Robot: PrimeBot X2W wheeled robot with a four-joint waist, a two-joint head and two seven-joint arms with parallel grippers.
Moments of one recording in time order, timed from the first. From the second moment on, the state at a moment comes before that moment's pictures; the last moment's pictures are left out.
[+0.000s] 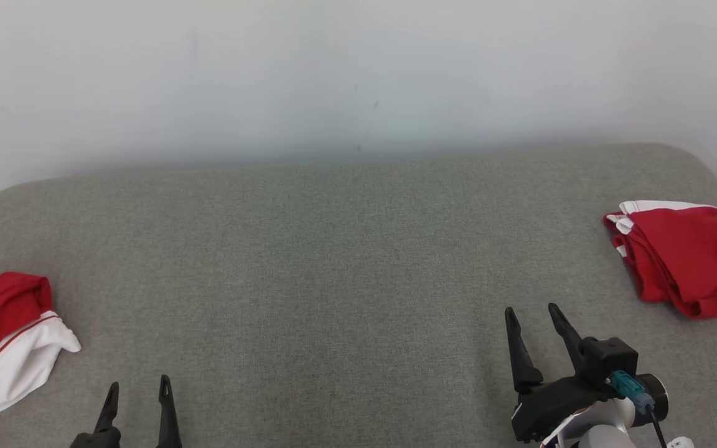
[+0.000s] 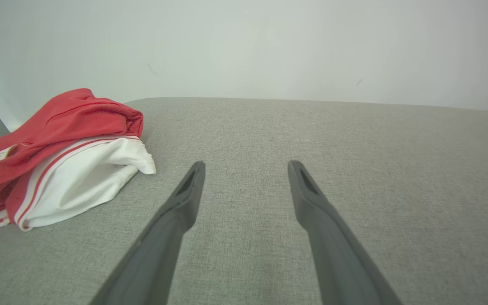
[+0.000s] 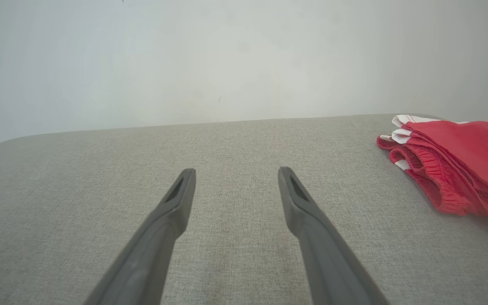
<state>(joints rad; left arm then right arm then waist) -0.04 0.05 0.08 0.35 -0.10 -0.03 -0.26 -0.25 -0.05 0.01 0.55 0.08 0.13 -0.26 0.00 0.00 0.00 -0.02</state>
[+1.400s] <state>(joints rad) -0.05 0.05 0.05 0.31 -0.13 0.02 -0.26 -0.28 -0.05 0.05 0.54 0.11 0.13 -0.26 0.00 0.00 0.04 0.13</state>
